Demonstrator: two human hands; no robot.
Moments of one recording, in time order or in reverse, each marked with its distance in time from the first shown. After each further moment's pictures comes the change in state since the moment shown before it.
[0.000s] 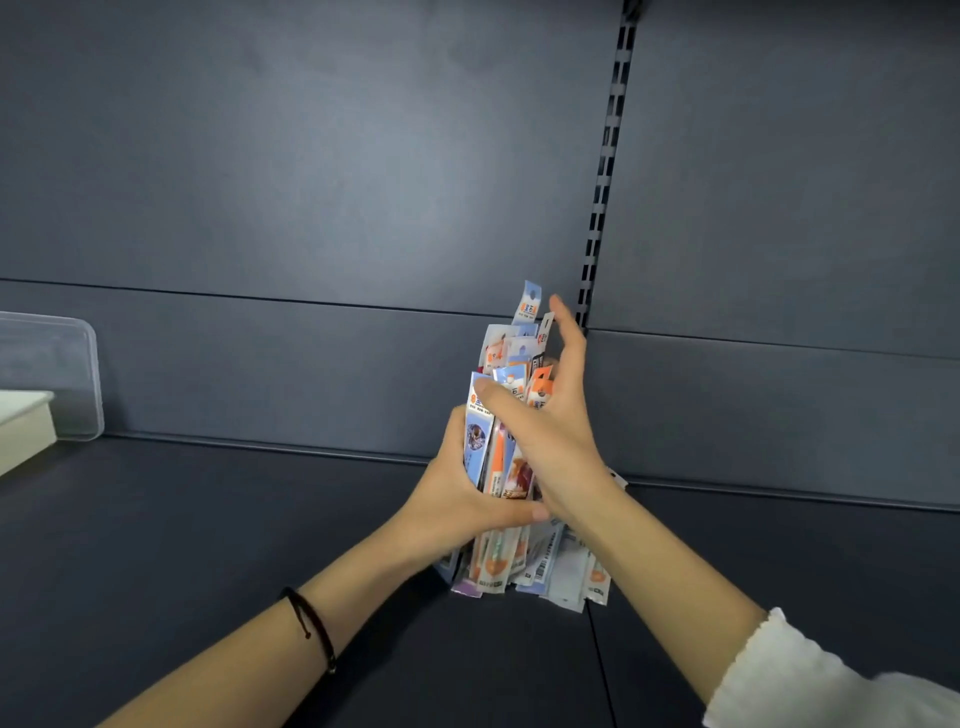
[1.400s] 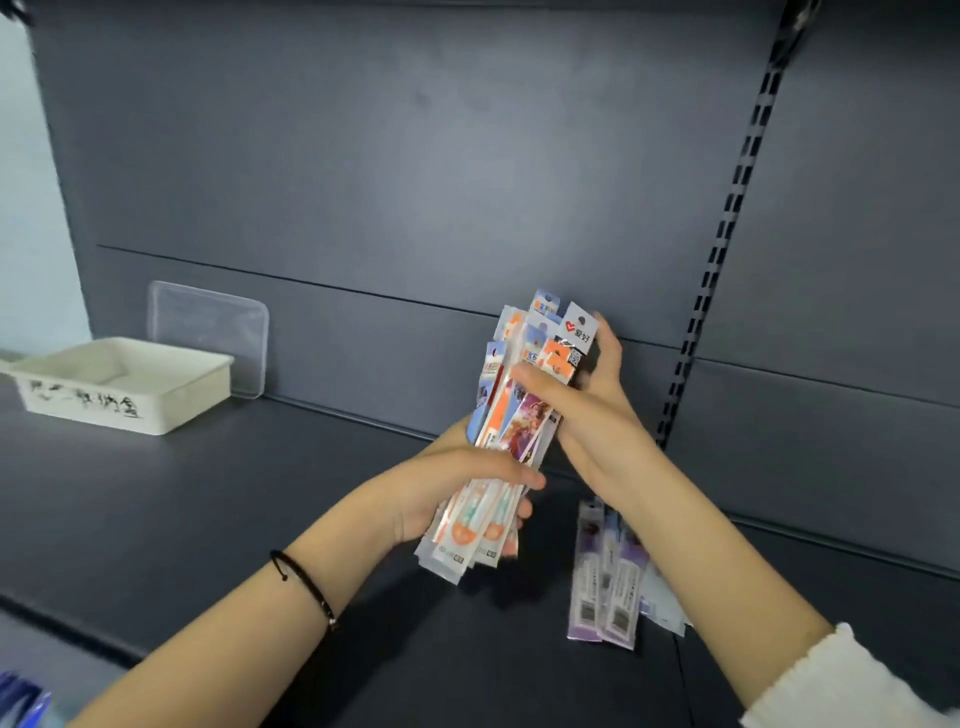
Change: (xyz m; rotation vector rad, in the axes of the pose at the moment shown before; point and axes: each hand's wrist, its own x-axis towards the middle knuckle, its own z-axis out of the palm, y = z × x) left_hand -0.050 0.065 -0.072 -0.271 -0.094 -0.408; right_hand 0.007 -0.019 0.042 0.241 -0.230 0.287
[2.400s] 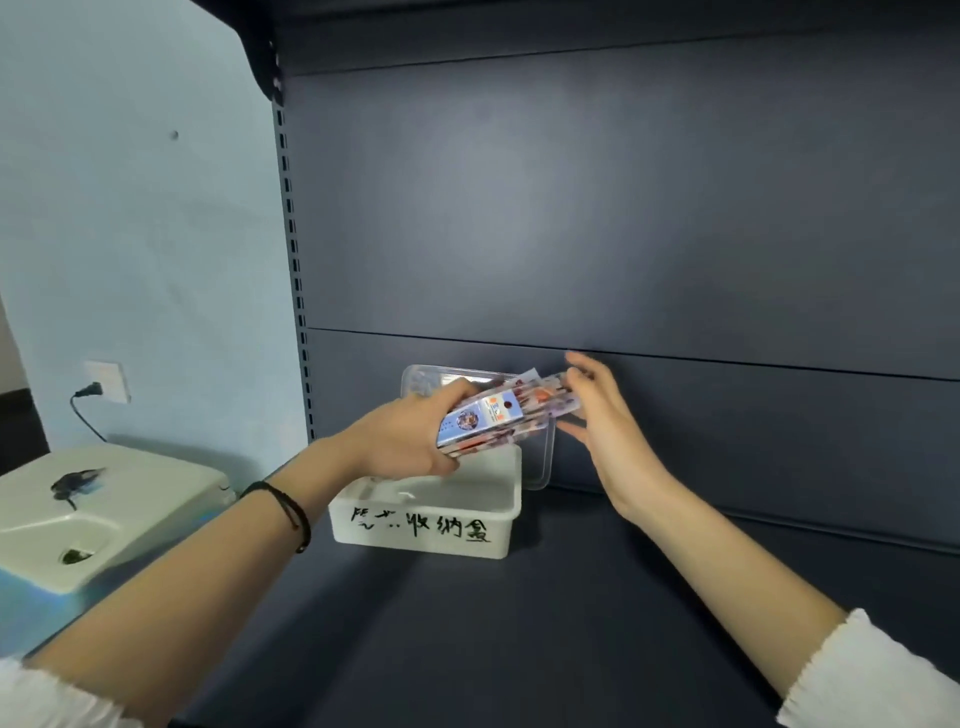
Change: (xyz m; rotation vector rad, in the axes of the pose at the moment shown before) left_hand -0.092 0.078 -0.460 1.385 0.154 0.174; right_hand 0.132 0.113 0.358 -0.237 0.112 -0.026
